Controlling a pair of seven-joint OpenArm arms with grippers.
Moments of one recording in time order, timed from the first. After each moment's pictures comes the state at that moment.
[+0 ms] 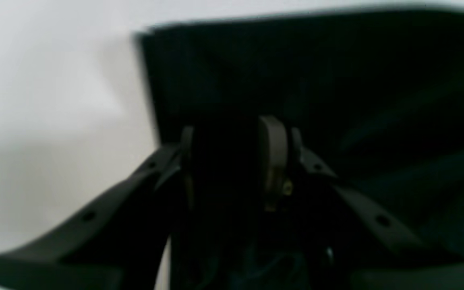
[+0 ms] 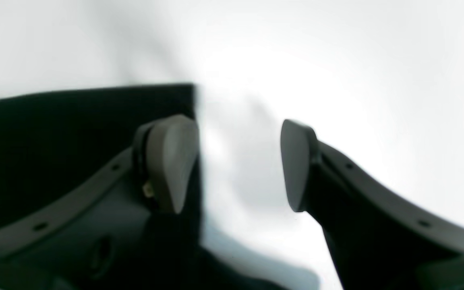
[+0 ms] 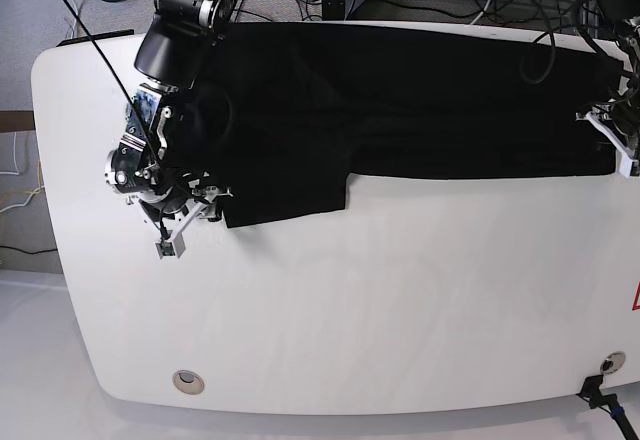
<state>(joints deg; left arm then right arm) 5.7 -31.5 -29.3 69.2 -19.9 -36.0 38.7 15.6 0.3 25.2 74.0 1.3 32.0 -51.6</state>
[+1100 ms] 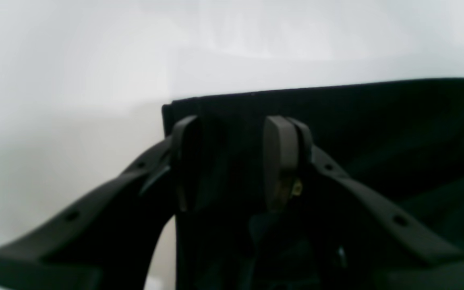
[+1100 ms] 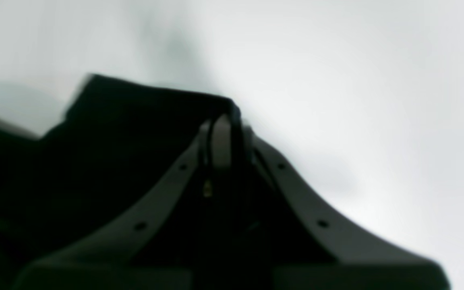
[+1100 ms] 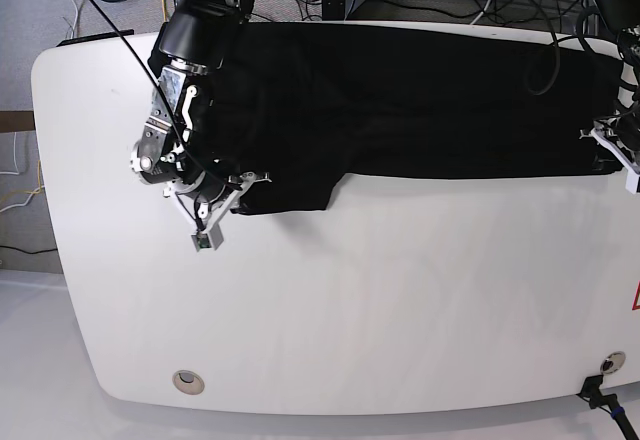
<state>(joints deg) 3.0 -31.6 -30.3 70.2 -21.4 -36.4 38.6 10.1 -5.5 21.2 84.6 9.2 31.7 -61.1</state>
